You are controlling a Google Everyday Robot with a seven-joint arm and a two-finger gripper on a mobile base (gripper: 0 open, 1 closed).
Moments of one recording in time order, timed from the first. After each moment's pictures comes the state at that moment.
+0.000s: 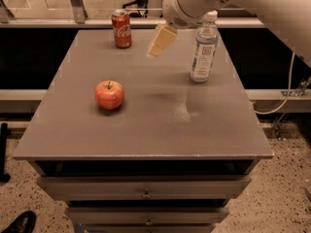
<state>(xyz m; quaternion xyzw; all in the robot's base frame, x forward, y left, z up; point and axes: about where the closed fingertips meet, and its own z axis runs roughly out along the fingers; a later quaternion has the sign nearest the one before) 0.691 -0.025 0.987 -0.61 0.66 -0.05 0.44</state>
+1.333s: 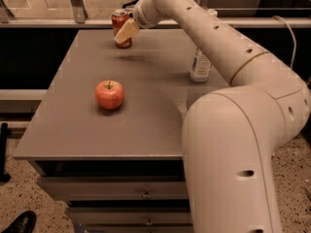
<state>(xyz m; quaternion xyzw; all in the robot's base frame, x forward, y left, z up) 0.878 0.054 0.920 -0.46 0.73 0.04 0.50</state>
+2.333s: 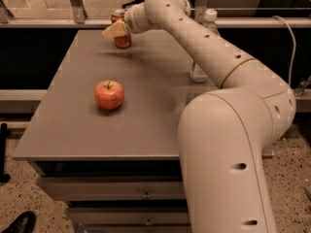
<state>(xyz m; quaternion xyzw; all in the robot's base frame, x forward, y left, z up) 0.893 0.092 0.905 -0.36 0.76 0.14 0.52</state>
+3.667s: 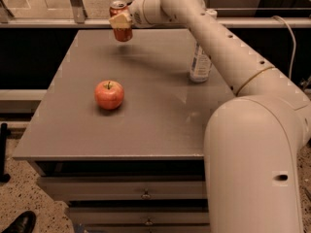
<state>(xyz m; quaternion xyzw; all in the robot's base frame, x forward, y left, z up) 0.853 0.094 0.944 -0.40 0.71 0.21 0.54</state>
